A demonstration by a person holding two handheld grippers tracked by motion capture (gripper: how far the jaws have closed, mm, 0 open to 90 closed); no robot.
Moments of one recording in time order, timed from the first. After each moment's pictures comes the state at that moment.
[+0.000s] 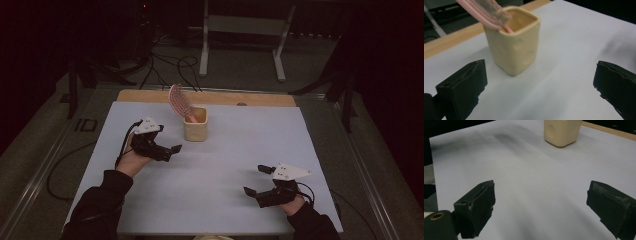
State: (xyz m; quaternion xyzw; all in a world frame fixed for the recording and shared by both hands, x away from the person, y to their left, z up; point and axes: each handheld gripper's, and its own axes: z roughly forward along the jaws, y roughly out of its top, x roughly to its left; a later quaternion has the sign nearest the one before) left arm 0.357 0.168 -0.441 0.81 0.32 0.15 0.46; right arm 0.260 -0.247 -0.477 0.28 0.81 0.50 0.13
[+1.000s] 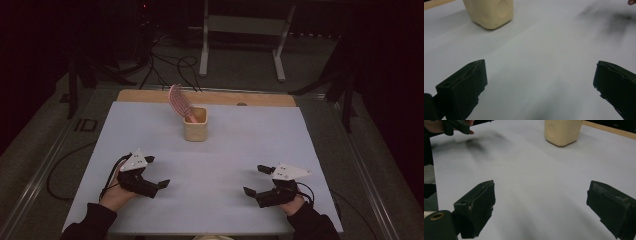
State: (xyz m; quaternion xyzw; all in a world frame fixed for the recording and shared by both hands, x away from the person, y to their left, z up) left arm 0.284 0.201 -0.486 0.83 0.30 0.12 0.46; right arm 0.261 -0.247 -0.478 0.28 0.81 0.50 0.13
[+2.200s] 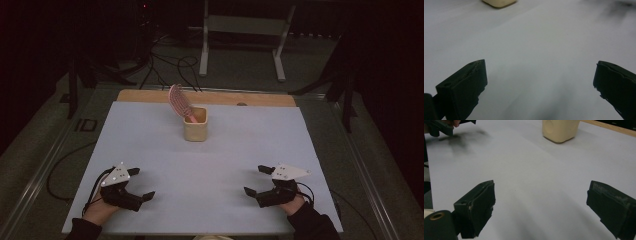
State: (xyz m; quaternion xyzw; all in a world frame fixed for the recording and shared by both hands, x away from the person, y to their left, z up) left arm 0.257 0.237 -0.503 0.83 0.31 0.12 0.45; right arm 0.263 -0.248 -0.482 0.28 0.81 0.49 0.13
